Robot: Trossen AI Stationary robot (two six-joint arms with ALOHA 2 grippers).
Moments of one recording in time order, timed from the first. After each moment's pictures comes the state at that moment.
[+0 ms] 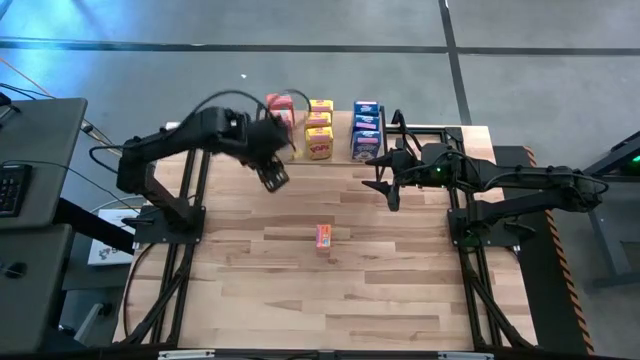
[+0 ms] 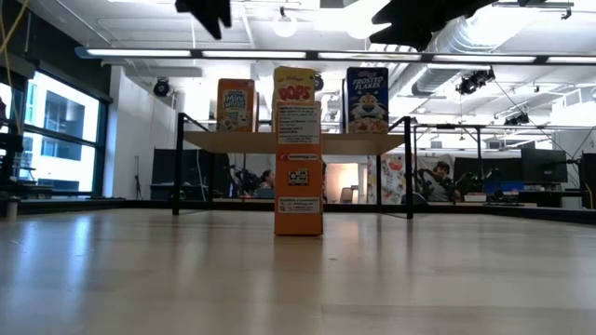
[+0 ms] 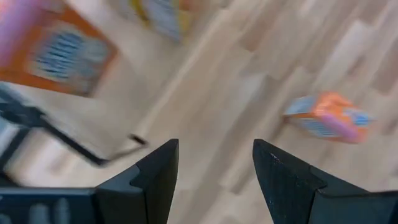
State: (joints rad) left arm 0.17 1.58 1.90 -1.49 -0.19 -0.37; right arm -0.14 1.00 0.82 -0.11 0.04 -0.03
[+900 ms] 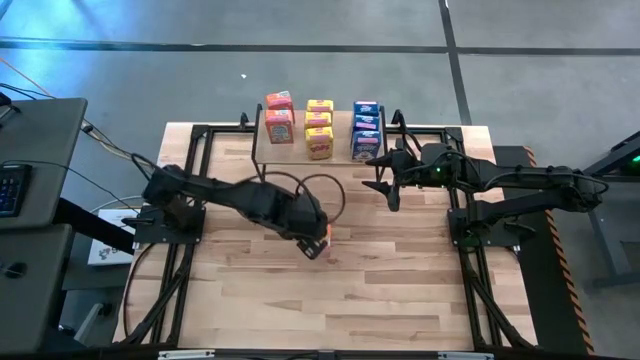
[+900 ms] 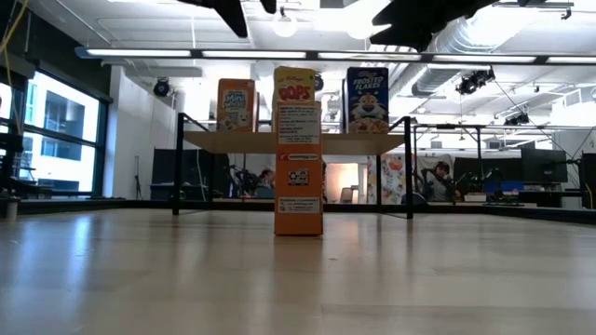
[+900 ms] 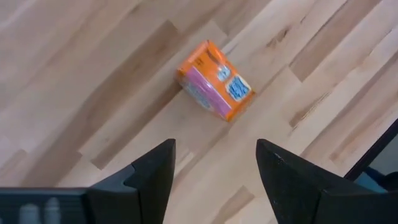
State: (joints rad) left arm -0.24 1.84 1.89 -1.31 -0.17 -1.02; right arm -0.14 1.00 0.82 -0.12 0.04 -0.03
